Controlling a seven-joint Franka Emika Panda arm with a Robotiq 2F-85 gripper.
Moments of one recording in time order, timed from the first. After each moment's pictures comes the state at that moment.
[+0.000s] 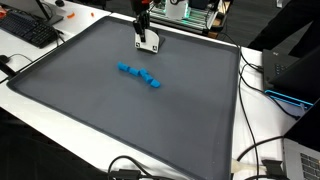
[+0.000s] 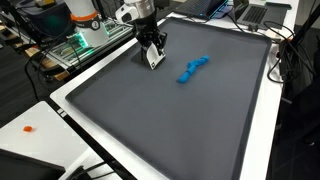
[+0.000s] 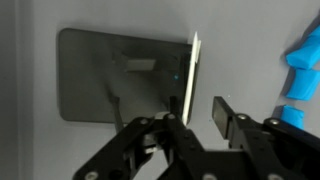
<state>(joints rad) 0.01 0.00 0.02 -2.68 0.39 2.80 1.00</state>
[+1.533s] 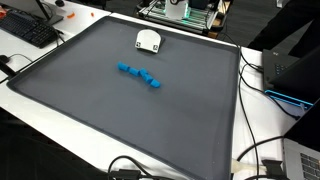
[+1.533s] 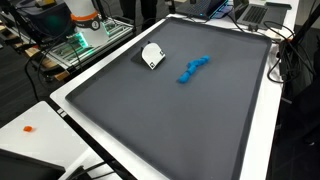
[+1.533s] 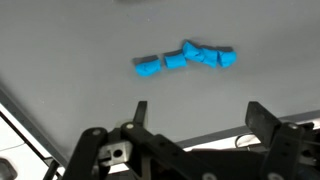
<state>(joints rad) 0.03 -0.14 0.08 -2.32 -0.04 2.42 0.36</state>
